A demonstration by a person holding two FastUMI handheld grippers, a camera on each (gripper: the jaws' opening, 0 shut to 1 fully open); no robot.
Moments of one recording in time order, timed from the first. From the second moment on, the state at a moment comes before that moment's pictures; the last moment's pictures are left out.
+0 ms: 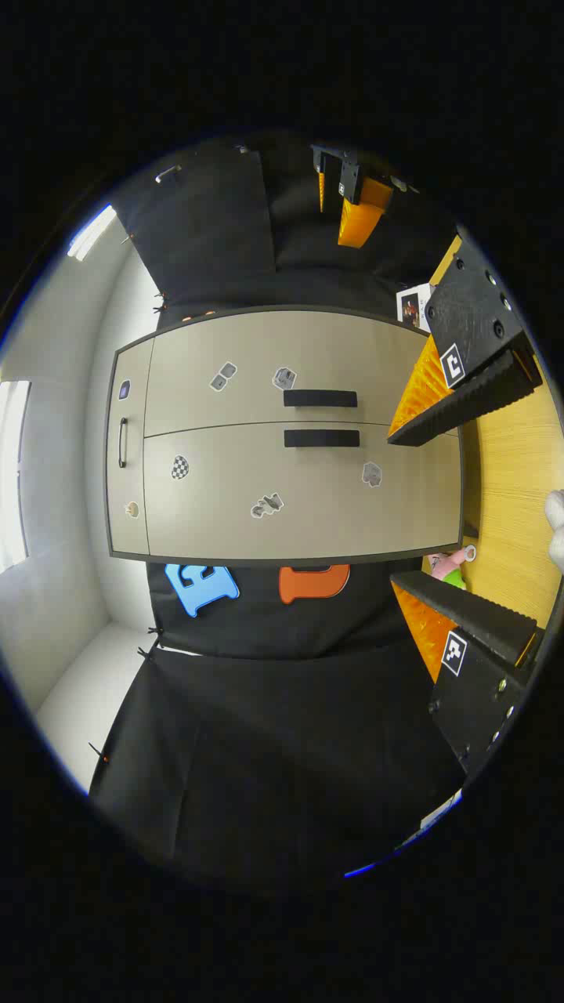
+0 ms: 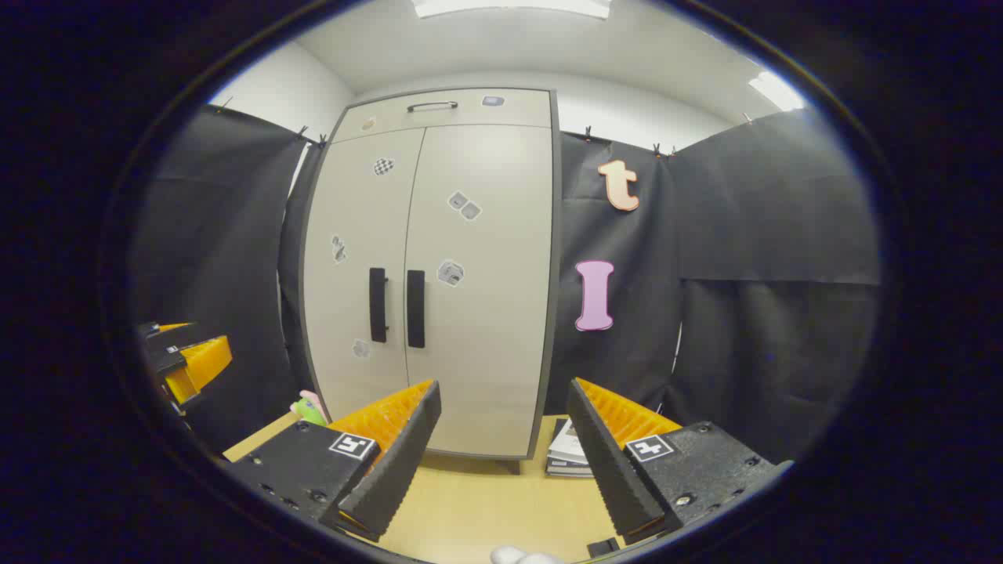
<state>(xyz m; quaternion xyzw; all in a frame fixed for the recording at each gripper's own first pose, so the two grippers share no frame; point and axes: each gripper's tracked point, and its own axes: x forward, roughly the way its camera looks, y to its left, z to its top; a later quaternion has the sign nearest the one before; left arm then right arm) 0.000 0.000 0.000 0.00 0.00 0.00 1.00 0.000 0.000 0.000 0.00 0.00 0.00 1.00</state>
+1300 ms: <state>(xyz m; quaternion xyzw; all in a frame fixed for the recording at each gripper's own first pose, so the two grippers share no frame) -0.032 0.019 -0.005 0.02 0.01 0.00 1.00 0.076 0.047 0.022 0.01 -0.01 0.01 1.00</state>
